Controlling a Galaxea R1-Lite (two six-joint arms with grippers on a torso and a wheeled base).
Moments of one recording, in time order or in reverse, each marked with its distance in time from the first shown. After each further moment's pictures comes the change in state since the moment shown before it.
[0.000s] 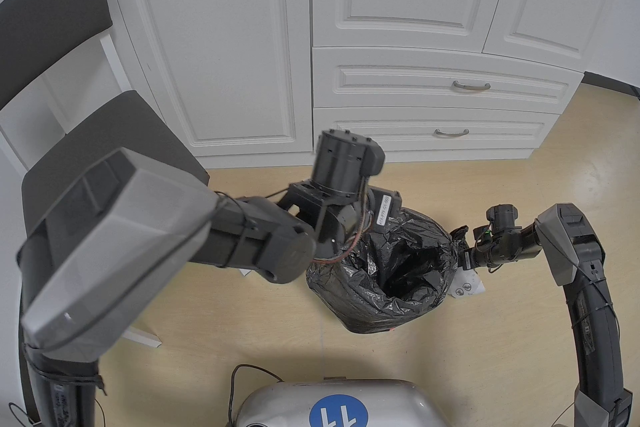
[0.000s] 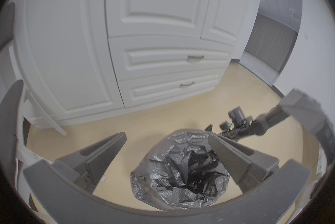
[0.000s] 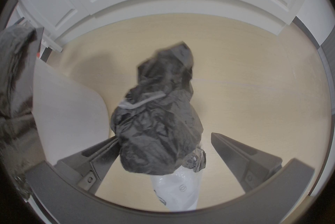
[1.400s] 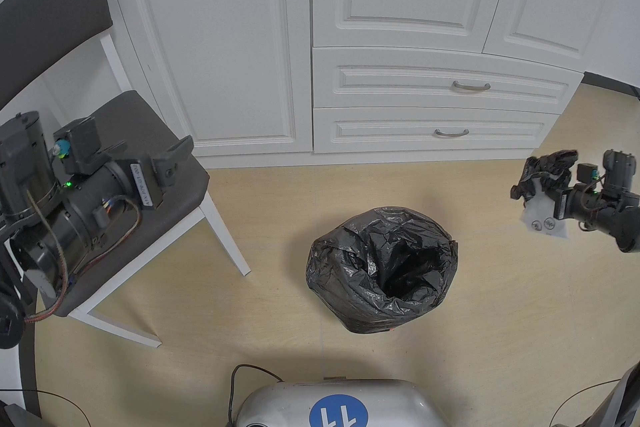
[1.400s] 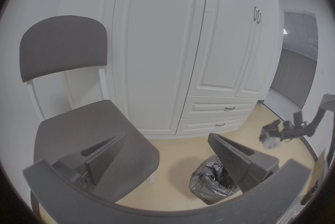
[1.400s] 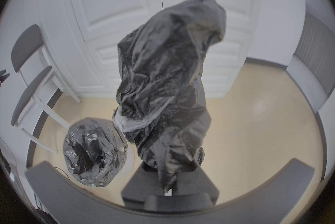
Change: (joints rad) left arm 0.269 -0.894 0.922 -0.350 0.003 -0.022; right arm -0.172 -1.020 1.124 -0.601 0.100 0.065
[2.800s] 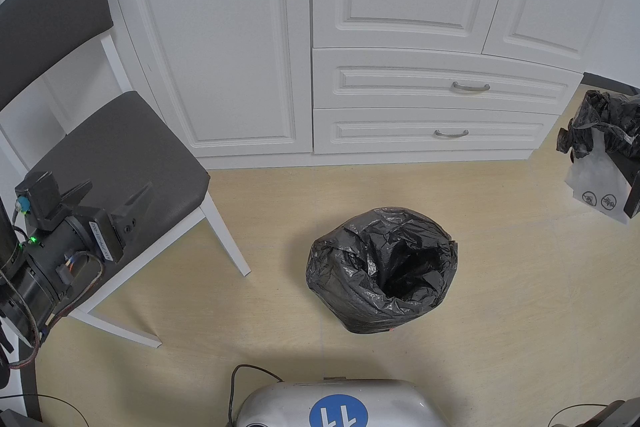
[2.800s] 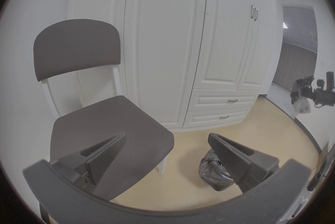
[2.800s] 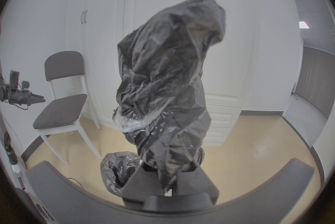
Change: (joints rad) left arm 0.034 -0.180 0.223 -0.021 -0.003 0.038; right arm 0.204 -0.830 0.211 0.214 -0.098 -0.012
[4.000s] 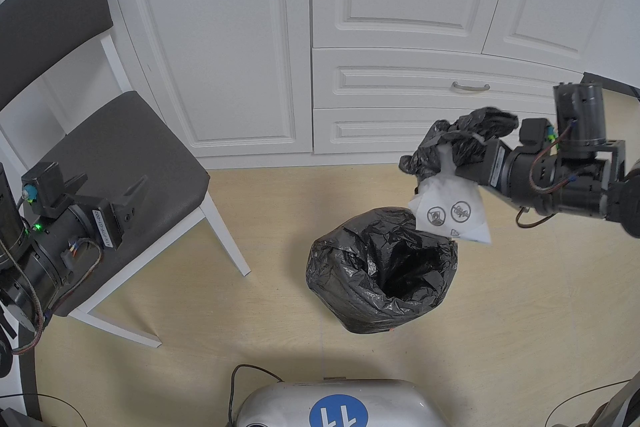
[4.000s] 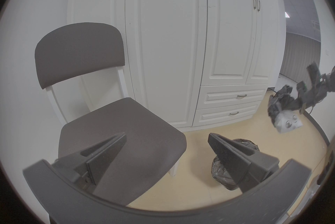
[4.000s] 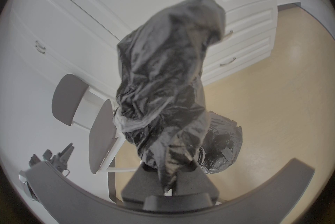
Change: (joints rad) left arm 0.064 0.047 -0.029 -0.012 0.002 0.063; right arm 0.463 0.563 -0.444 0.317 -0.138 0.709
